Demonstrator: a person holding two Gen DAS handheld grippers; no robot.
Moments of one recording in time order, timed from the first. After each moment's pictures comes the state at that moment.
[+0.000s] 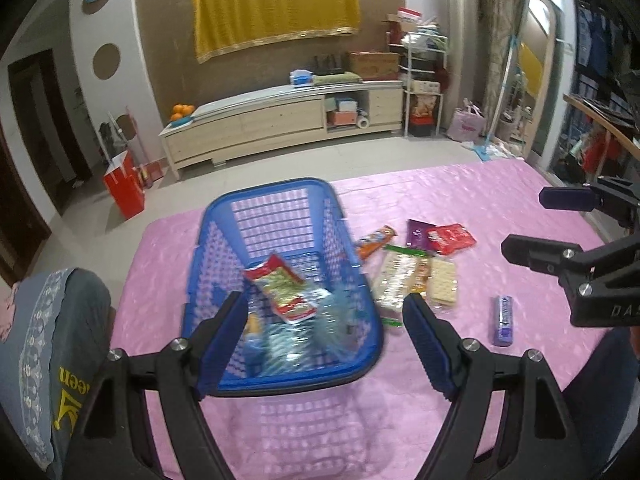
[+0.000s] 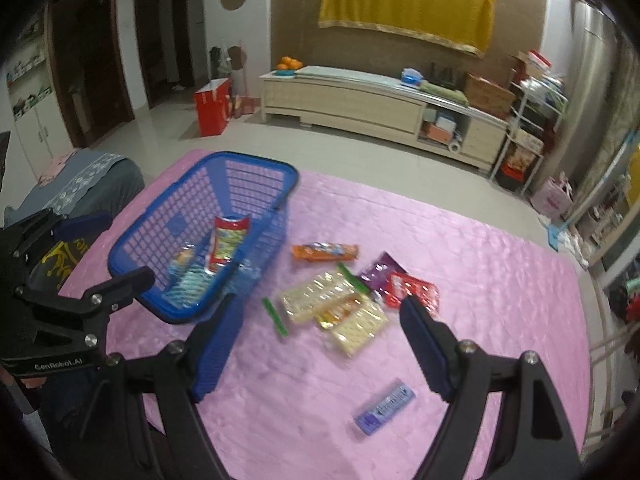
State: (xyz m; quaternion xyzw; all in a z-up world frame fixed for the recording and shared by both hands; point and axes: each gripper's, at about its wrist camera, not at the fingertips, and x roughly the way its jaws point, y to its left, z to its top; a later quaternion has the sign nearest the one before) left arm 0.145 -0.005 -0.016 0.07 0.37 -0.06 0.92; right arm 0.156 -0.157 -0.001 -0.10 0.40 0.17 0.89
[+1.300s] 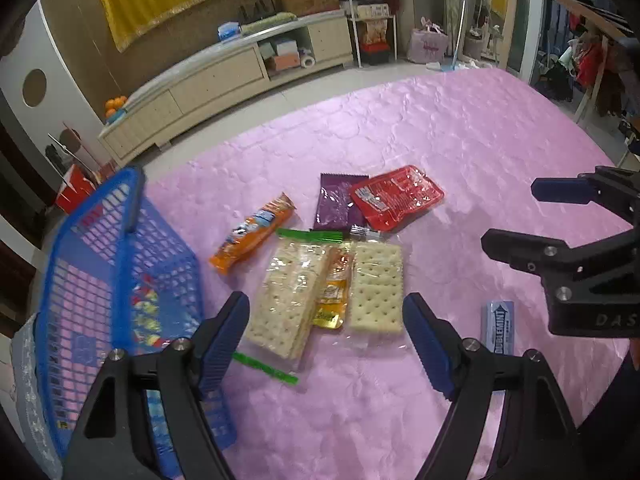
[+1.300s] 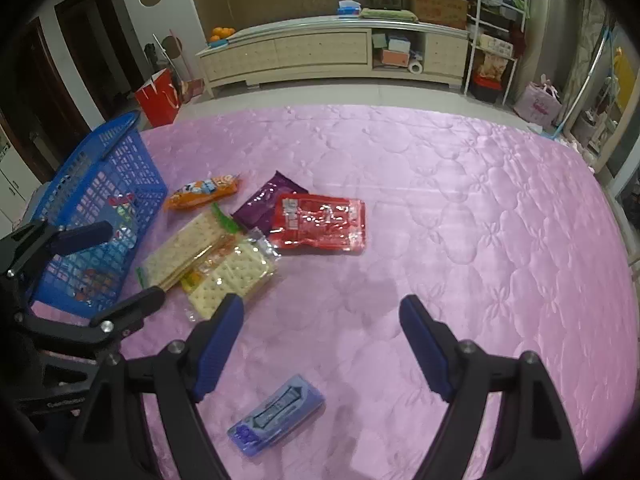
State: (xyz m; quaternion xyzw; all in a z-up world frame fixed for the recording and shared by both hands) left arm 0.257 -0.152 -0.126 0.15 0.47 -0.11 0.86; right arm 0.237 -0.285 -0.120 -0.01 0.48 0.13 0.87
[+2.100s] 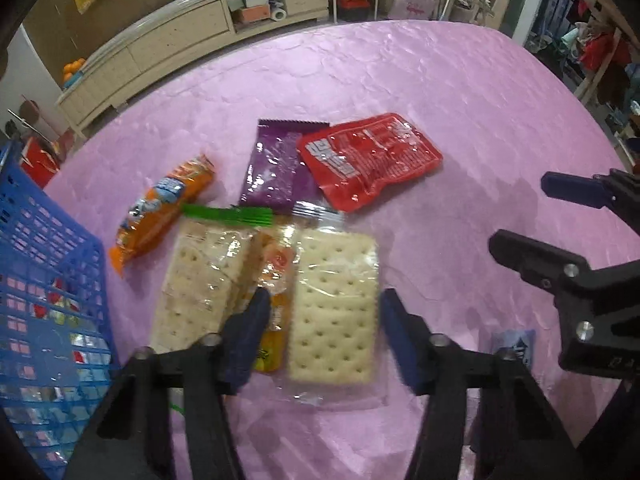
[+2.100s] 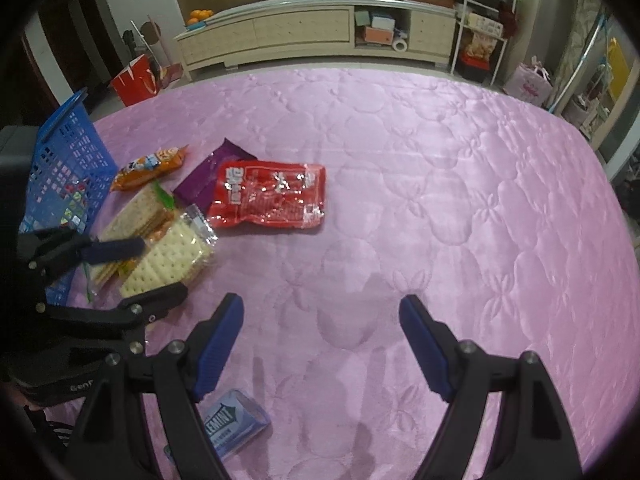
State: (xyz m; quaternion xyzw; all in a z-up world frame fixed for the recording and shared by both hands) left arm 0.299 -0.182 -0.194 0.12 0.55 -0.15 0.81; right arm 0.259 -0.304 -0.162 -0.02 0.51 0.10 0.85
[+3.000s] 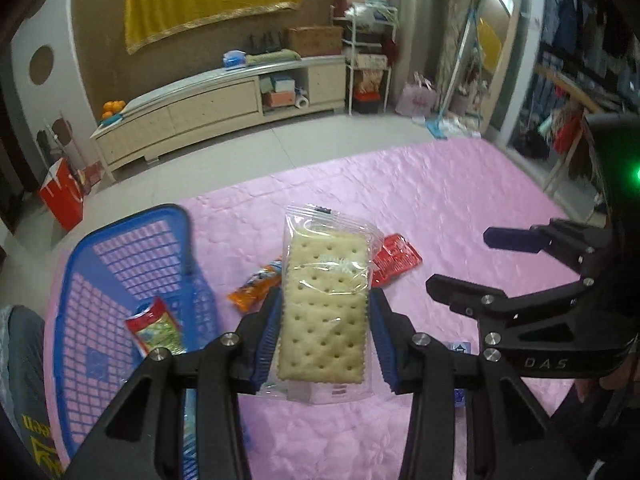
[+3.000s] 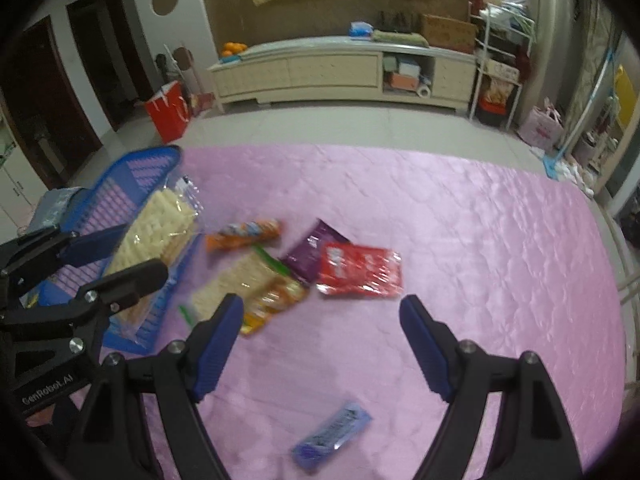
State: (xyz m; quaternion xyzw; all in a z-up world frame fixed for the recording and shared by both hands) left arm 0.234 -0.100 -0.045 0.06 0.41 -0.15 0.90; right arm 0.238 -0.233 -0.064 -0.02 0.45 0.14 0.88
